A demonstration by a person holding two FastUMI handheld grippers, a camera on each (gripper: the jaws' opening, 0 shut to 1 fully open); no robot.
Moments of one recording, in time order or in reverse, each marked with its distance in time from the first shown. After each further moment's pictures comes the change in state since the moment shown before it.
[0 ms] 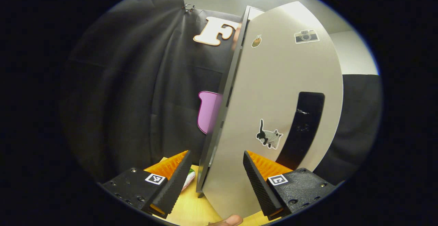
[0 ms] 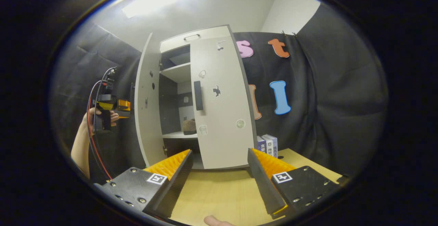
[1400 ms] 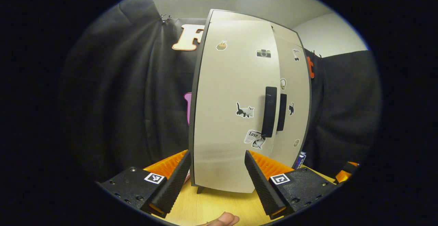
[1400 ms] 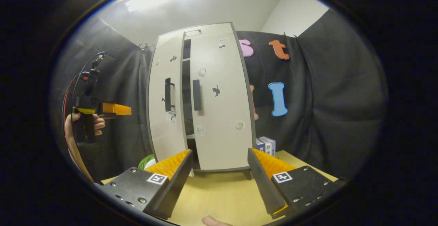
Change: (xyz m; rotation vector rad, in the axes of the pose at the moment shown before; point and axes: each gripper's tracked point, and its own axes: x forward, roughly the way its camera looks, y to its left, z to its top) left arm -0.059 -0.073 -0.050 0.189 -0.022 -0.018; right arm 0.027 0.020 0.005 -0.052 0.011 -0.056
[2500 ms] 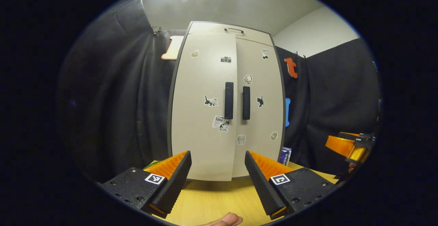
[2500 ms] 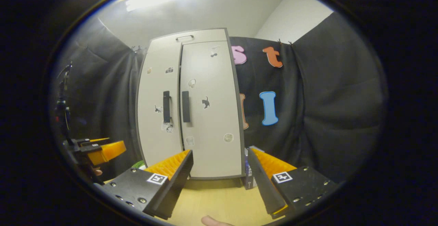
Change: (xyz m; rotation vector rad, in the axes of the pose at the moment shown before) left arm -0.052 -0.099 -0.060 0.029 -0.106 -0.043; right arm 0.005 -0.025 0.045 -0.021 -0.047 -0.073
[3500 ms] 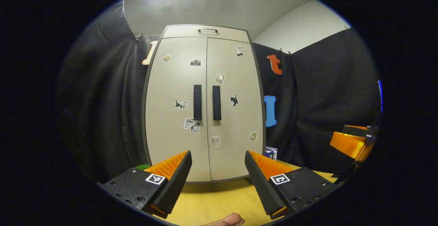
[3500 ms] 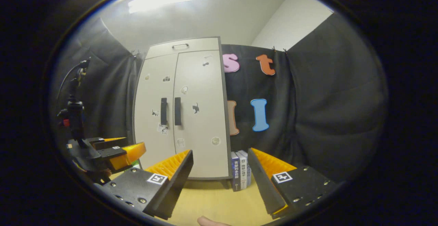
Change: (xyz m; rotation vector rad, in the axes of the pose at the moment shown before) left arm 0.007 -0.087 -0.001 0.072 -0.034 -0.061; right arm -0.034 -0.042 0.006 -0.051 -0.062 -0.005
